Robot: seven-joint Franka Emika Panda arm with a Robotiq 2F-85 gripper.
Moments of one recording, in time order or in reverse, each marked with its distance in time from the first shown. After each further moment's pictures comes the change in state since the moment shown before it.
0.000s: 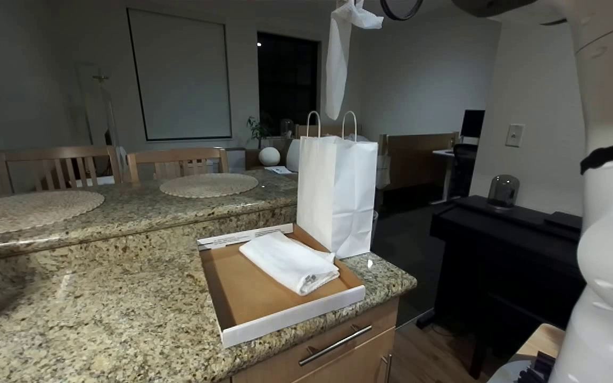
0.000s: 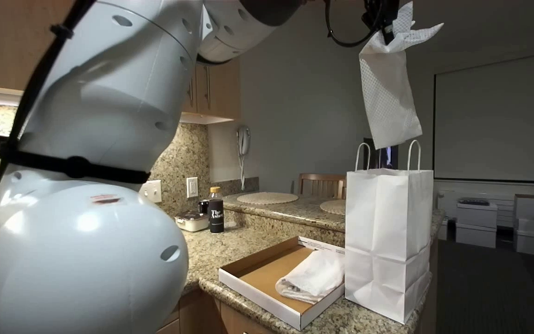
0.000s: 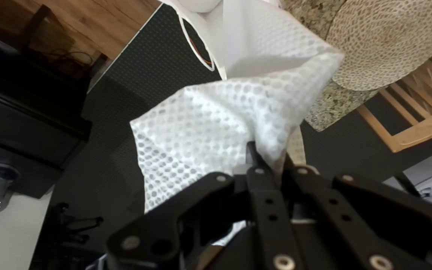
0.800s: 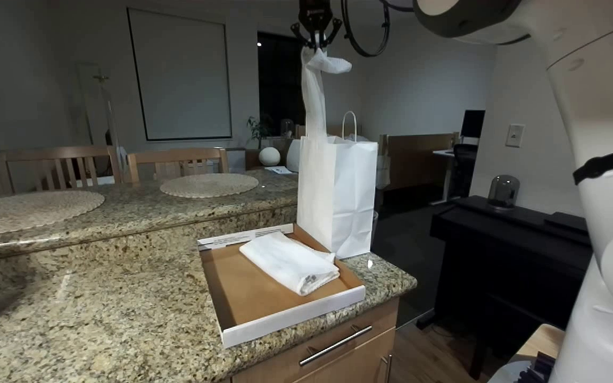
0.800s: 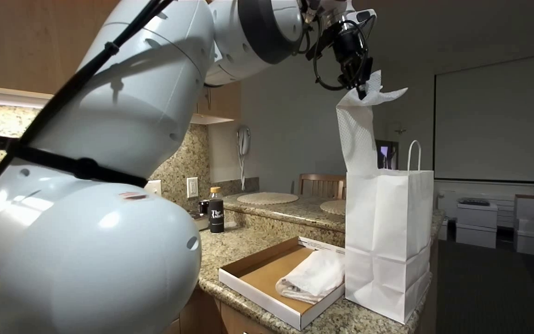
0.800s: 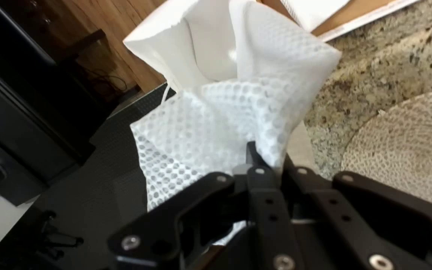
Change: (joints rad) arm 0.157 0.113 0.013 -0.096 -0.100 -0.076 -0.096
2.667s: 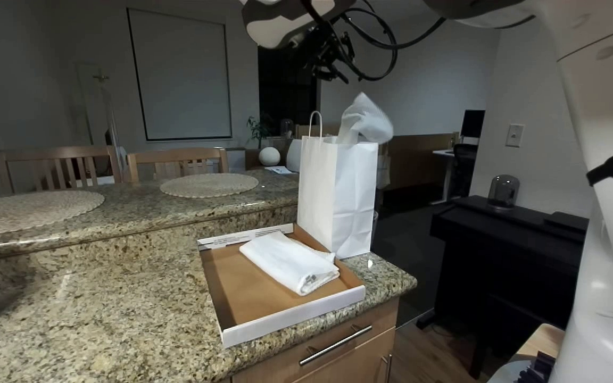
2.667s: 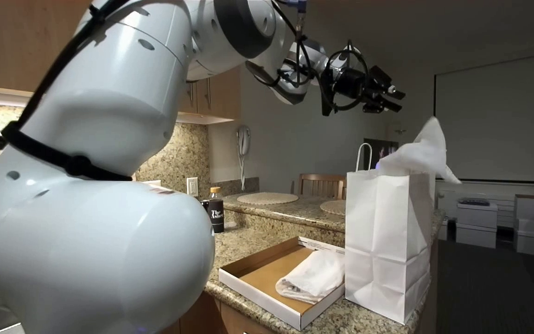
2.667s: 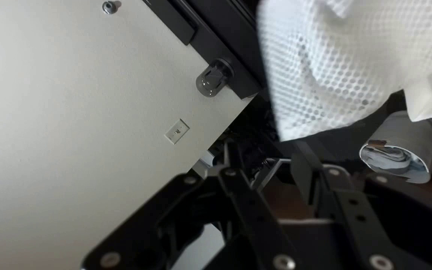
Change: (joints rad) arm 0.238 -0.053 -0.125 -0.463 -0.761 0.084 0.298
